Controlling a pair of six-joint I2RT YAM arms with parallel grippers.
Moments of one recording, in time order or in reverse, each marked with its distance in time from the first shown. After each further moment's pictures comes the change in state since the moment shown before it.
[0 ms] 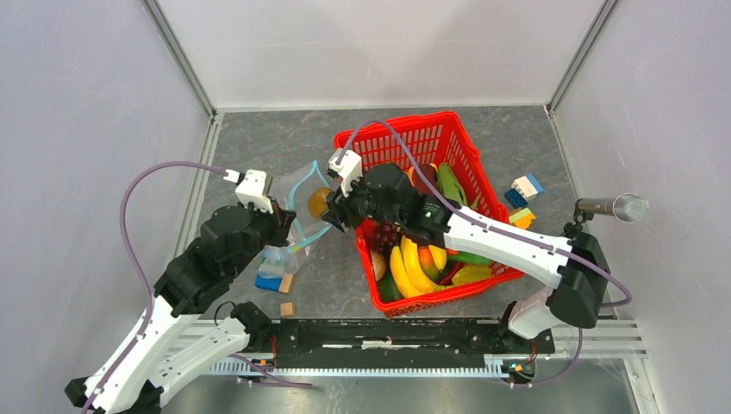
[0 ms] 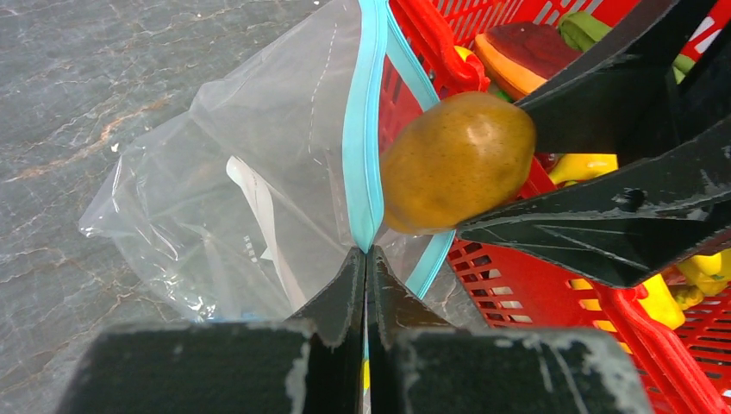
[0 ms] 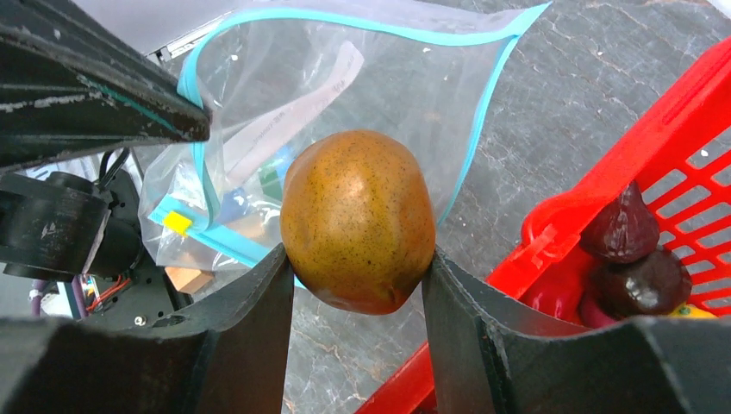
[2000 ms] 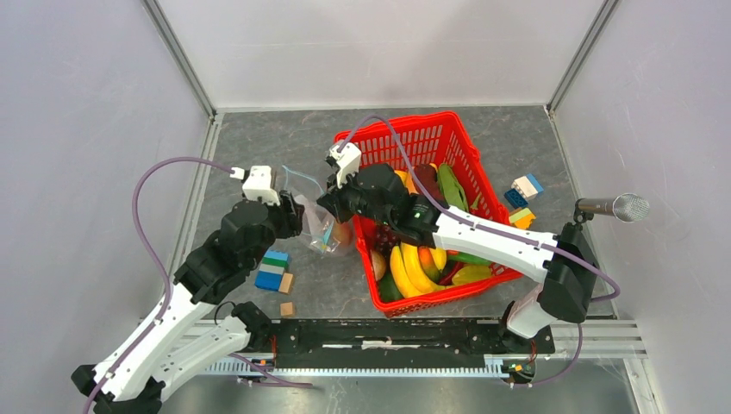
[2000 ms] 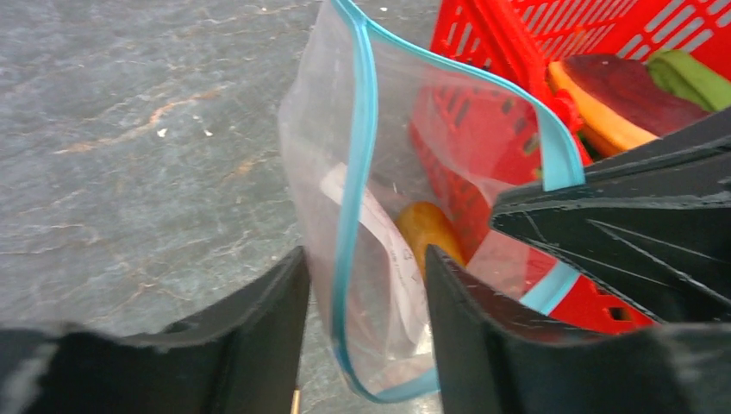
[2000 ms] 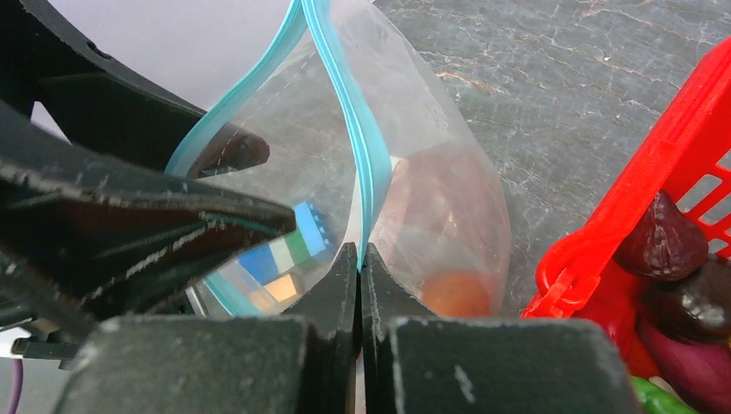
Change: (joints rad) left arm 0.000 0.045 -0.079 0.108 -0.145 -0.054; right arm 0.018 0.069 0.029 0.124 0.087 0.173
